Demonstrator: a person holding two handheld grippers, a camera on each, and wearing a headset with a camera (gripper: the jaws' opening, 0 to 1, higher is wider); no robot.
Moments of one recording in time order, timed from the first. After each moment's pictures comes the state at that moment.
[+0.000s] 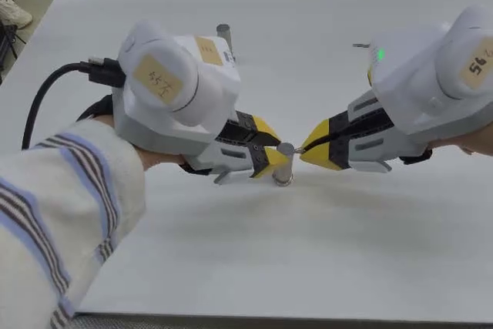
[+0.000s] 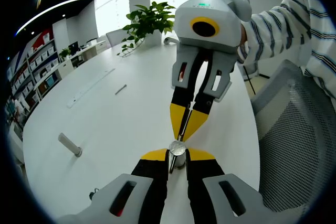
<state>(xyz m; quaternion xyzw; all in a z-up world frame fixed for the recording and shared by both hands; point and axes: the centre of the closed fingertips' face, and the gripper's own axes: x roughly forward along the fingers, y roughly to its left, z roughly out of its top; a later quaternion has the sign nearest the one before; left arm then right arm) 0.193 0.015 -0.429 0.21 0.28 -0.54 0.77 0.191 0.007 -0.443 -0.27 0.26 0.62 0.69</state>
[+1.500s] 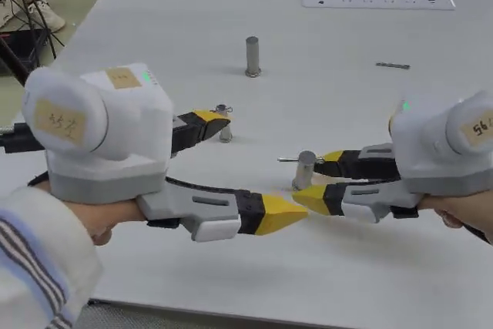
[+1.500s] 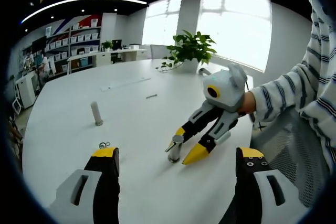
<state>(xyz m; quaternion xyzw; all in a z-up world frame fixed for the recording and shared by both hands) 0.167 0.064 -0.389 0.03 0.24 -0.42 0.87 0.189 0.028 -0.470 -0.08 0.29 0.55 0.78</state>
